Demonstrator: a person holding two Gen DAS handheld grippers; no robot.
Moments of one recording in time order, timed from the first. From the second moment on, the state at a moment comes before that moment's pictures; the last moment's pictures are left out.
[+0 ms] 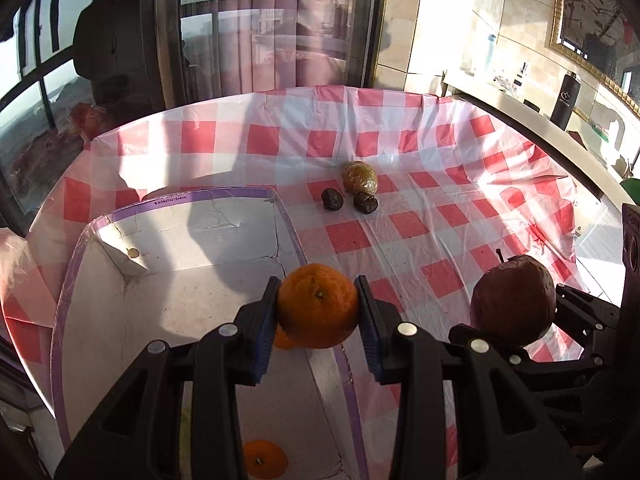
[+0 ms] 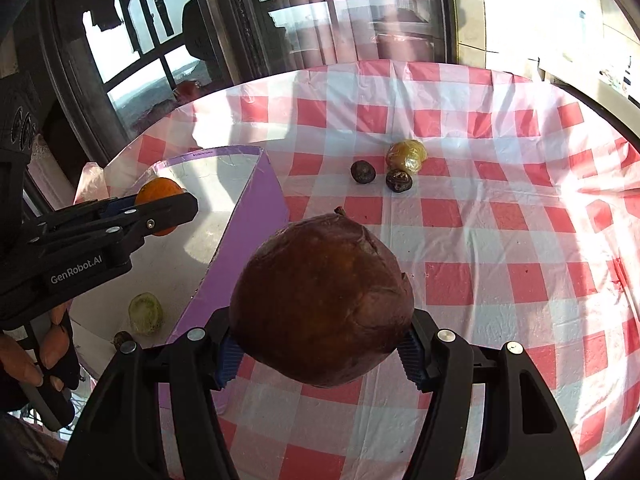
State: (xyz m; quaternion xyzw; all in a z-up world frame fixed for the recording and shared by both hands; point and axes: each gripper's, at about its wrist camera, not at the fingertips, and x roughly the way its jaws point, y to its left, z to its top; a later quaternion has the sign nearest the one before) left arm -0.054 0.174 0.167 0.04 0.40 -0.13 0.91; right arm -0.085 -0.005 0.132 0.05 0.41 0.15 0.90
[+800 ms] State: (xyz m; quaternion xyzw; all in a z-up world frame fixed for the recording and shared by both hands) left arm -0.034 0.323 0.106 -0.01 0.49 0.07 0.87; right arm -0.072 0.169 0.092 -0.15 0.46 0.31 0.82
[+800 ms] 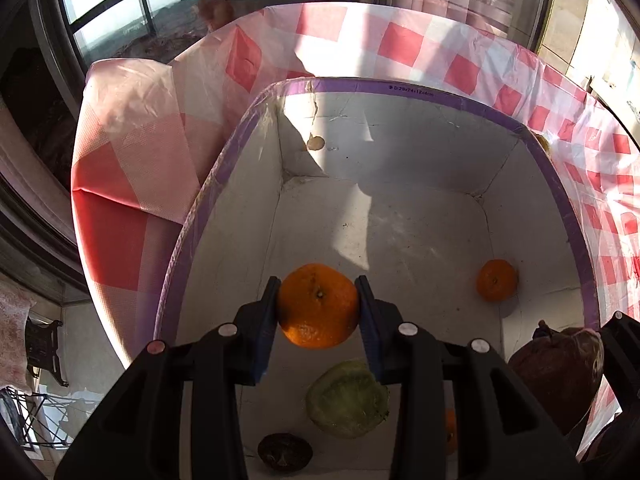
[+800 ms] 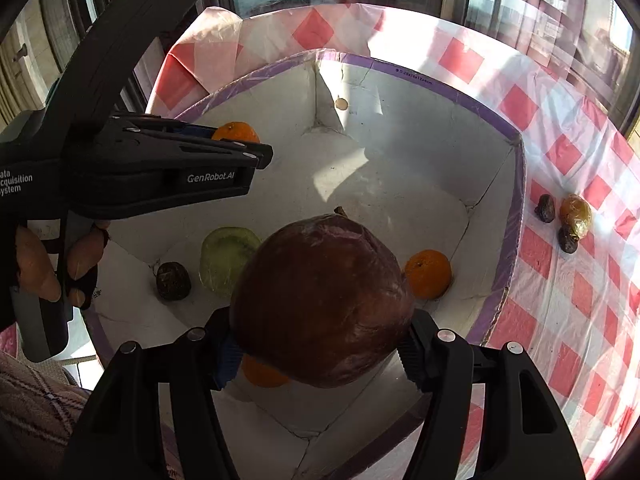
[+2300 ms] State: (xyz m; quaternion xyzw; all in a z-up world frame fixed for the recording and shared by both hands) left arm -0.043 0.304 0.118 0.05 0.44 0.11 0.89; right arm -0.083 0.132 0.119 -0.07 0.41 0.33 0.84
